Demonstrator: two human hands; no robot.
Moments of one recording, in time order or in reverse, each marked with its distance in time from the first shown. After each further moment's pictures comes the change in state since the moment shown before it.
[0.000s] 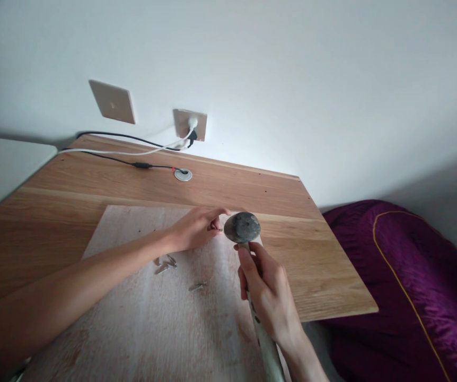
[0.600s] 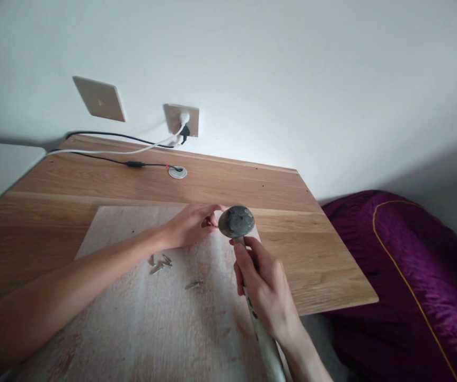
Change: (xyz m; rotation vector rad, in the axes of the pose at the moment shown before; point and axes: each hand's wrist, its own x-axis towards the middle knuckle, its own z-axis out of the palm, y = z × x) left_hand 0.002 0.001 -0.004 -0.075 -0.013 -0.029; right_hand 0.002 -0.003 0.000 0.049 -0.006 -0.007
